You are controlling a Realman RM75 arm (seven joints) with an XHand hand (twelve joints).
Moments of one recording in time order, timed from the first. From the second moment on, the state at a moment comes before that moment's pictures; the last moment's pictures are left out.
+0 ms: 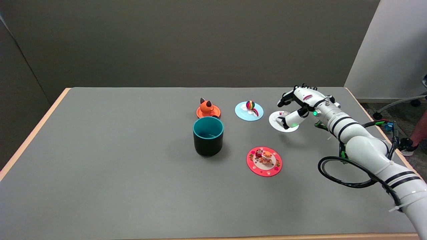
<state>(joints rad) 0.11 -0.99 1.67 -1.32 -2.25 -0.12 -0.10</state>
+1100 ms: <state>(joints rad) 0.18 -0.99 1.63 -1.19 -2.25 -0.08 -0.10</state>
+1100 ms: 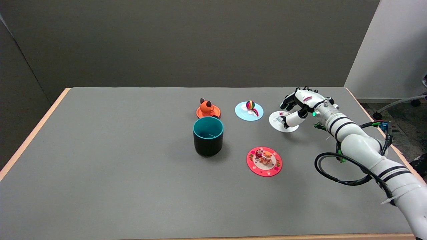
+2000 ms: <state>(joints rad) 0.21 -0.95 1.58 -1.14 -2.31 -0.10 -0.12</state>
